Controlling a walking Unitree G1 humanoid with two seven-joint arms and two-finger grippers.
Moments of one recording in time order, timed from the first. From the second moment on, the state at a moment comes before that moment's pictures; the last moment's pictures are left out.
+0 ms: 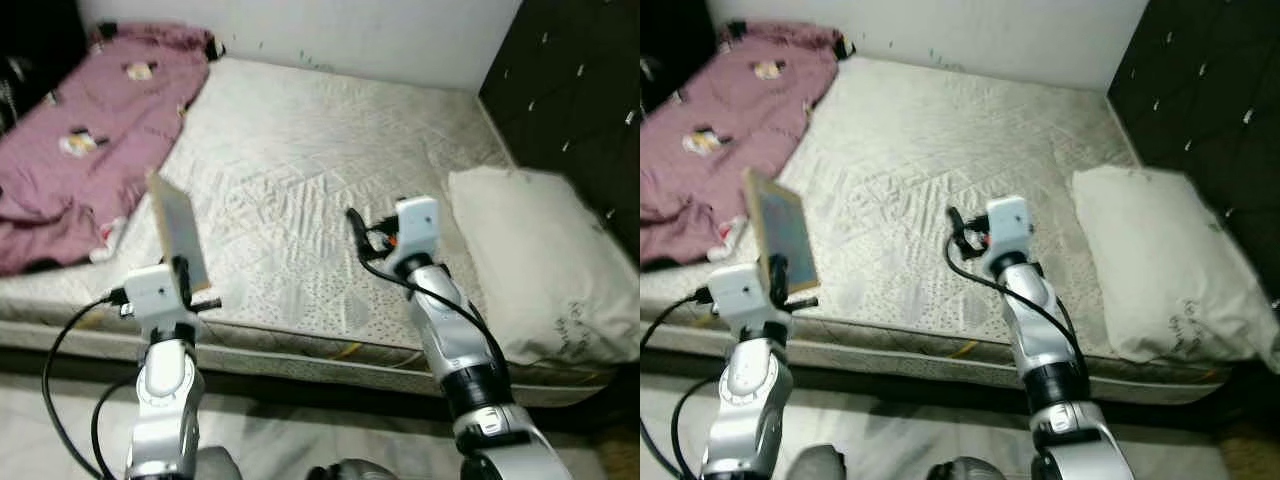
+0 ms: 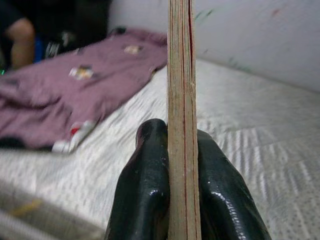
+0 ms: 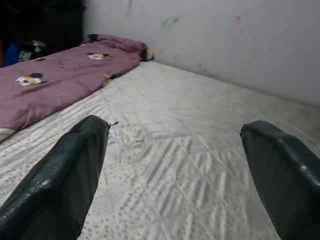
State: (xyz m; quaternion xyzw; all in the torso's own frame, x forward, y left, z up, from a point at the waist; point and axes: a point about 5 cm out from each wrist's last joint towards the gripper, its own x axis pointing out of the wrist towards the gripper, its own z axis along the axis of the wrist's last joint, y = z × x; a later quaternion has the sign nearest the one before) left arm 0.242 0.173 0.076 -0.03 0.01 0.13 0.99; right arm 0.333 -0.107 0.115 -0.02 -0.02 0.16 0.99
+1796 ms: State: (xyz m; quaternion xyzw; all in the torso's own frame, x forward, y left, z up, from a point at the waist) left arm 0.266 0.152 0.083 -0.02 0.01 0.04 1.00; right arm 0.322 -0.126 0.107 -0.02 -0.02 0.10 0.99
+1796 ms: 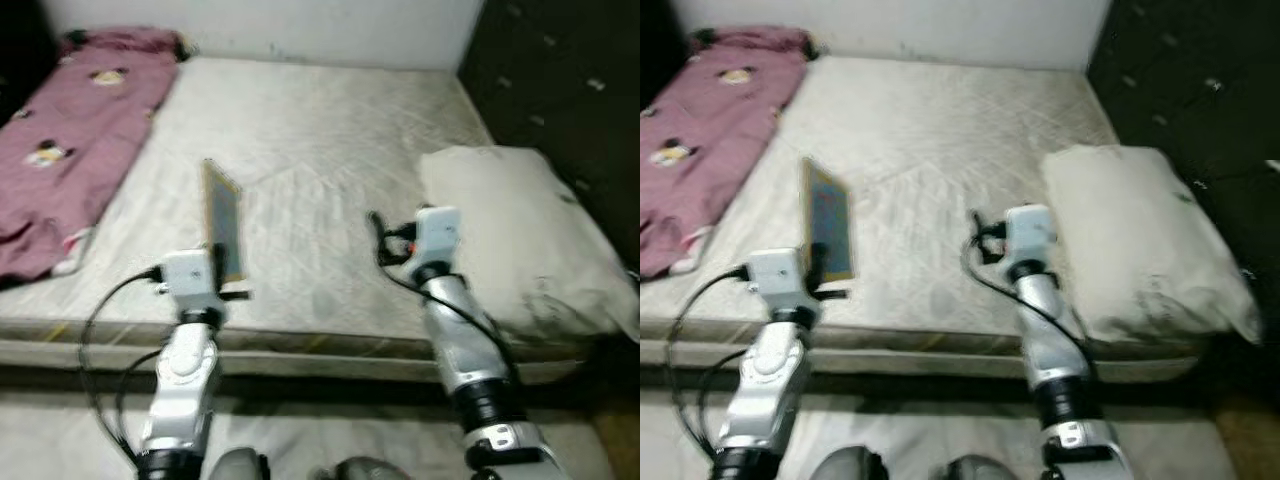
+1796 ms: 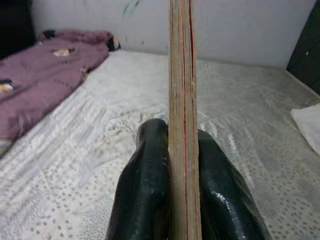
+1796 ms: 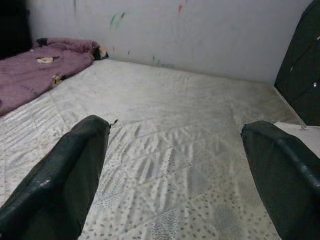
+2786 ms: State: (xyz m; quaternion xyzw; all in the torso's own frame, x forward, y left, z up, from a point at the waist) left arm 0.260 0.155 0.085 -0.04 -0.01 0.02 1.00; right arm 0.320 -0.122 0.109 -0.02 -0.03 0.11 0.99
